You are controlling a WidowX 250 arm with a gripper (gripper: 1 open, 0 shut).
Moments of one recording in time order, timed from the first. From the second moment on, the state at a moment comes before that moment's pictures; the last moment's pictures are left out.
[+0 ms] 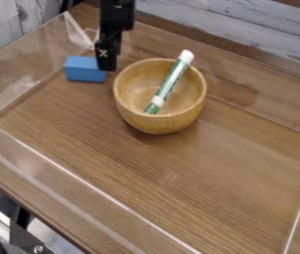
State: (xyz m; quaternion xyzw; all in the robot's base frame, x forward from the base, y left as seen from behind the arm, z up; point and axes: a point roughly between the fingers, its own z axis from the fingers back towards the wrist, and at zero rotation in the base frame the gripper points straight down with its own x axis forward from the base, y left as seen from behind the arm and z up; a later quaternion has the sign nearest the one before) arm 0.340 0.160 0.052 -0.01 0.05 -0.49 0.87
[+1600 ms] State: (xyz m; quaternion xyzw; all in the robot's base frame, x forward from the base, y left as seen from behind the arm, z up) arm 0.320 0.181 0.029 -0.05 0.04 -0.47 0.88
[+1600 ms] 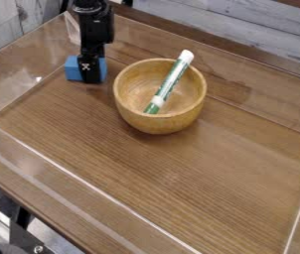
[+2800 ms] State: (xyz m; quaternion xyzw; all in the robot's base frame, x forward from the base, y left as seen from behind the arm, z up) arm 0.314 0.185 0.028 -0.06 0.04 -0.45 0.89
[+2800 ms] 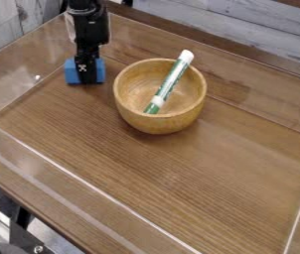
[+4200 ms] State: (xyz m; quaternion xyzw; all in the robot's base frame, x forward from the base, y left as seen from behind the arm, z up) arm 0.305 0.186 0.028 -0.09 0.04 -0.42 0.90
